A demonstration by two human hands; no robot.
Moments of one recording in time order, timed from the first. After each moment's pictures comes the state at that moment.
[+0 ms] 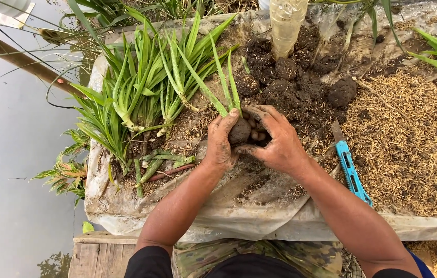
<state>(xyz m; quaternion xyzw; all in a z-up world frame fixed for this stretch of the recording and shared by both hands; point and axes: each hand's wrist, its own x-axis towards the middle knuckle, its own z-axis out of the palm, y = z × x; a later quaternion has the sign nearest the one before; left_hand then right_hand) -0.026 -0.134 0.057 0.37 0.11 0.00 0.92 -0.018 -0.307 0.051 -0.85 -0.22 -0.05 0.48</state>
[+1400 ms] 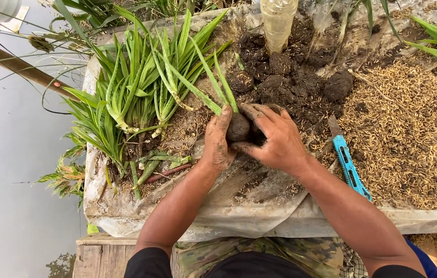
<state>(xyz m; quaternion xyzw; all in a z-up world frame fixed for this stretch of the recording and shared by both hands) -0.021 -0.140 0.050 0.40 0.18 -0.01 0.90 -0.026 -0.306 0.094 -0.86 -0.28 -0.10 0.41</state>
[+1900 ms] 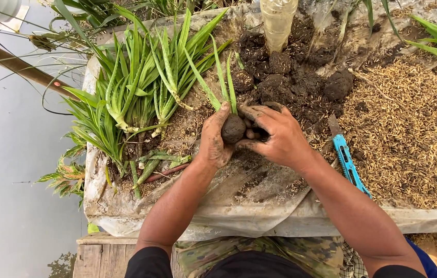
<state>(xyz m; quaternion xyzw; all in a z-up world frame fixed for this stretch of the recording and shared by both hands) -0.017 -0.133 0.059 0.38 0.17 -0.09 0.91 -0.018 -0.321 0.095 -0.86 -0.29 -0.07 0.41</state>
